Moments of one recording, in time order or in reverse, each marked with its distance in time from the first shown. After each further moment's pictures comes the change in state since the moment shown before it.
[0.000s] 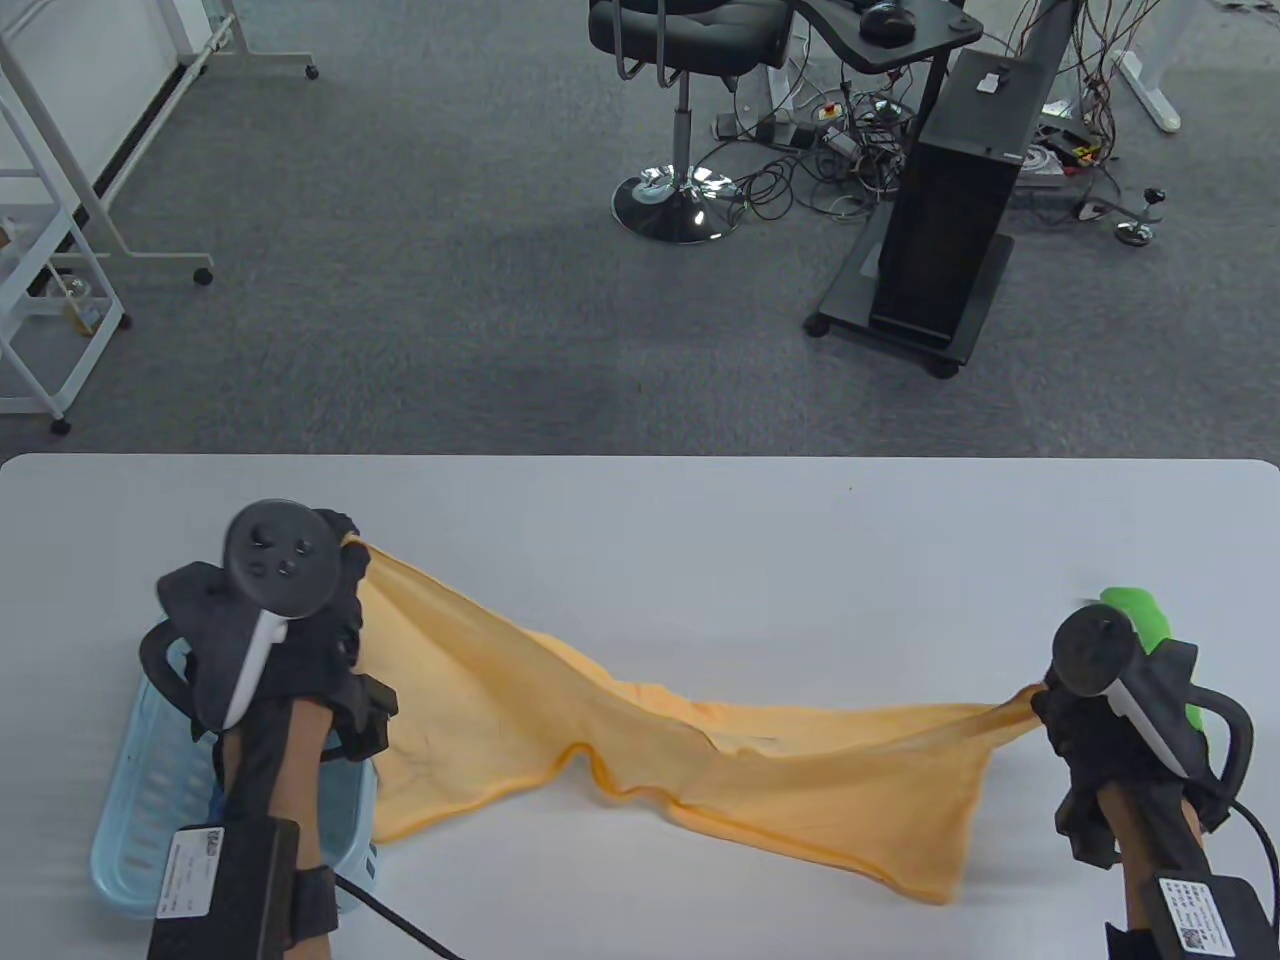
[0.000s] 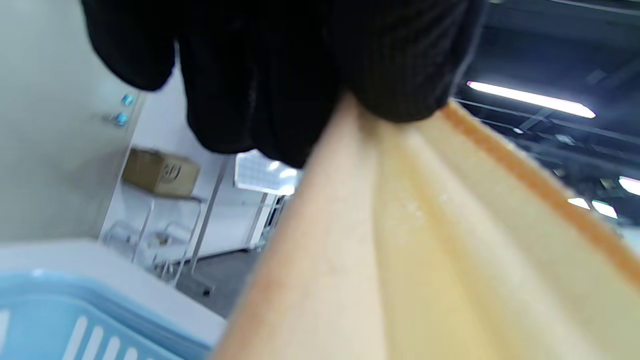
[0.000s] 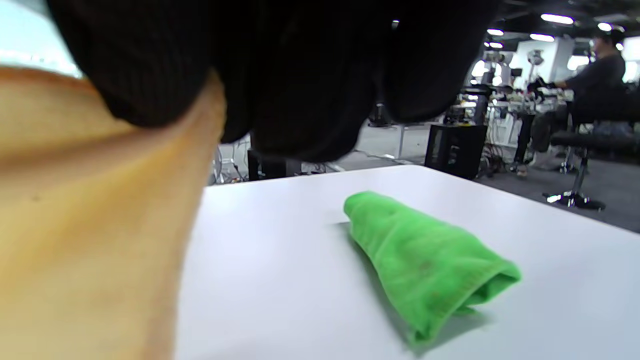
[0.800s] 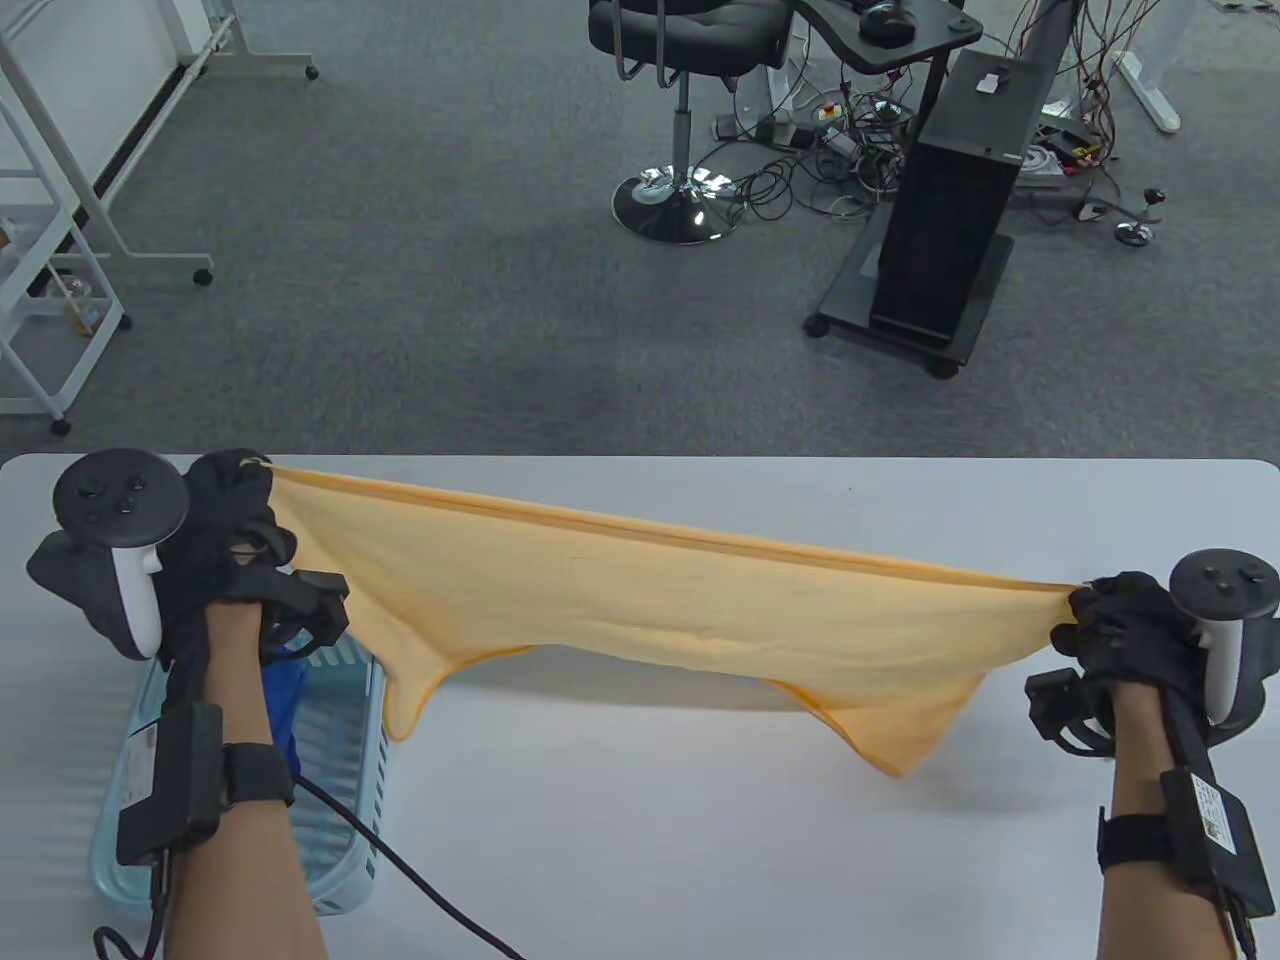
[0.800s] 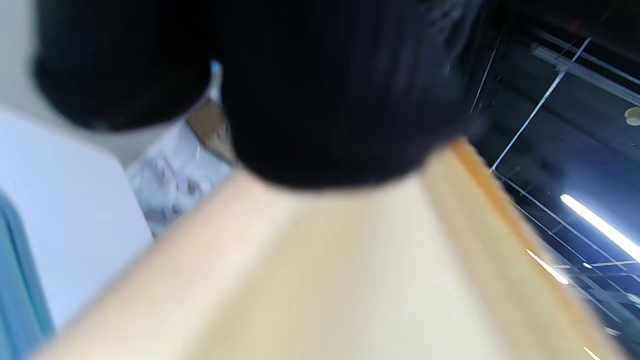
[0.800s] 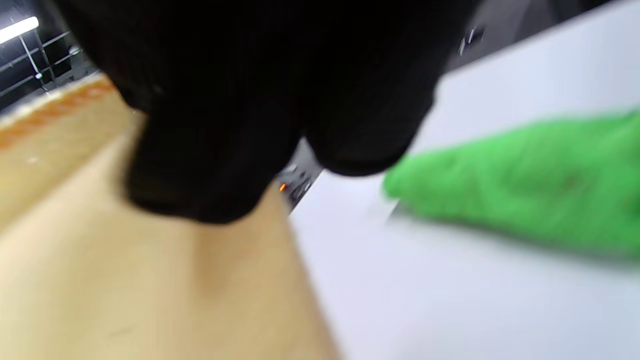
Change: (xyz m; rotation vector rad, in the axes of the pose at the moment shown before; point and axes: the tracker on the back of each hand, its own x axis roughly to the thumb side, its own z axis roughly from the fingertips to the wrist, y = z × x) left_hand -0.036 -0.025 -0.076 0.016 0.172 0.408; right_hand -0.017 -0.008 -0.056 0.016 0.316 -0.739
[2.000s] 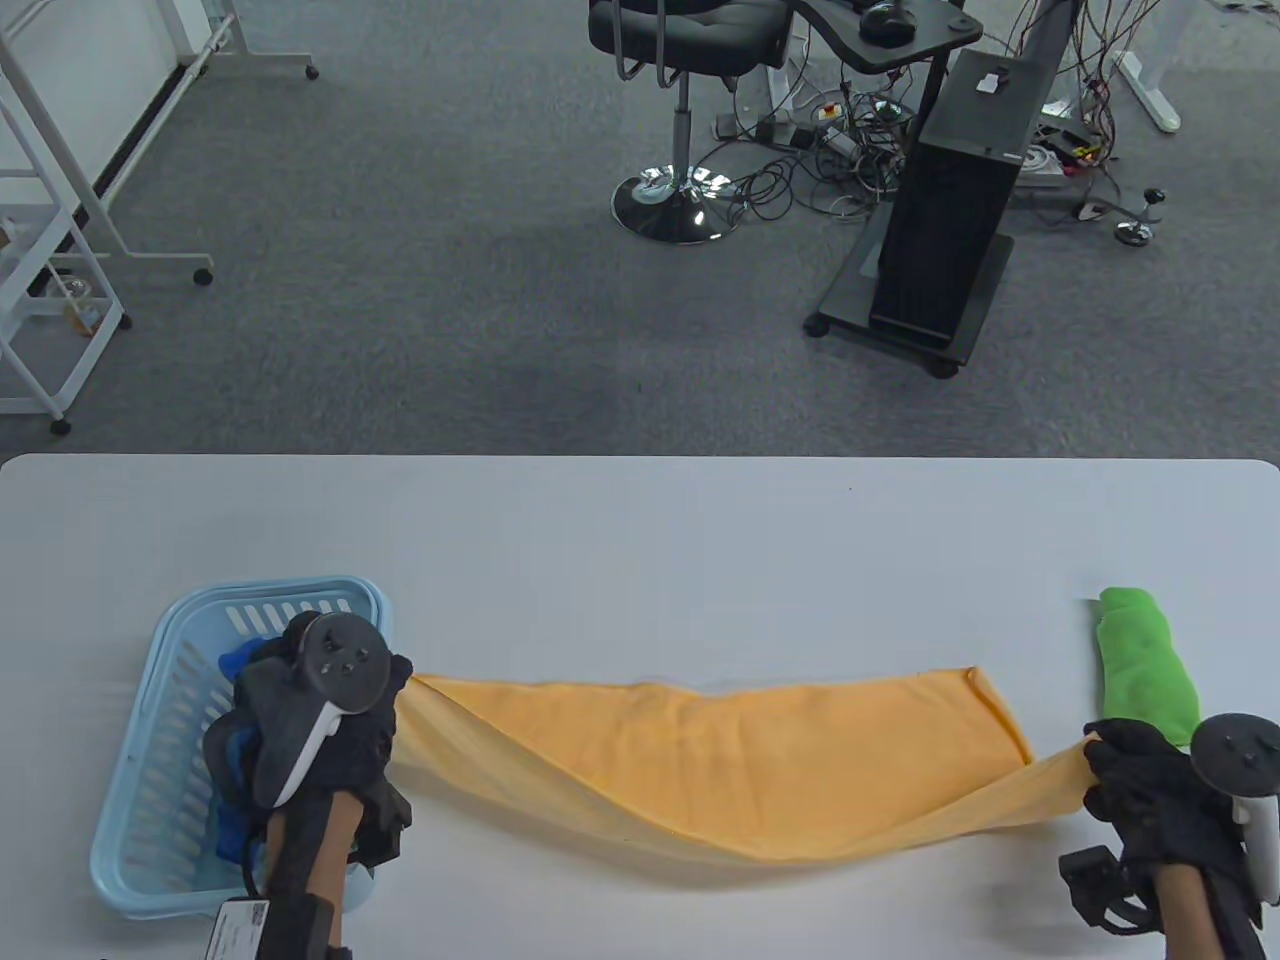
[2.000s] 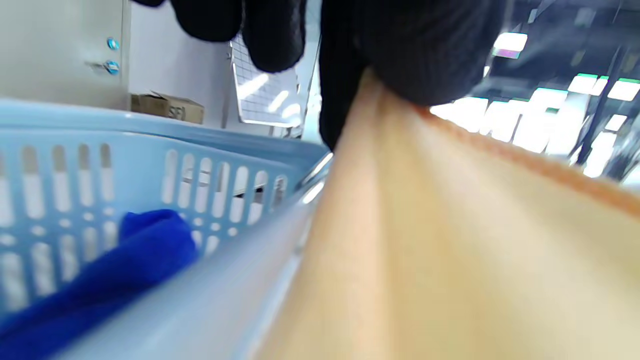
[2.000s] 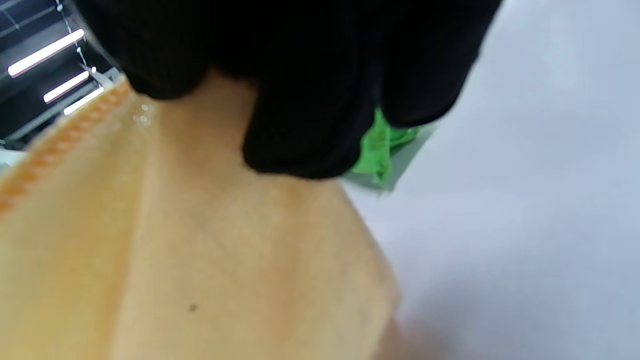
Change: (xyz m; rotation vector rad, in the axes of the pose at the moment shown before) left_hand -0.041 -0.080 0.107 -0.185 -0.177 -0.794; right_hand -0.110 -0.004 0.049 0.064 -0.054 0.225
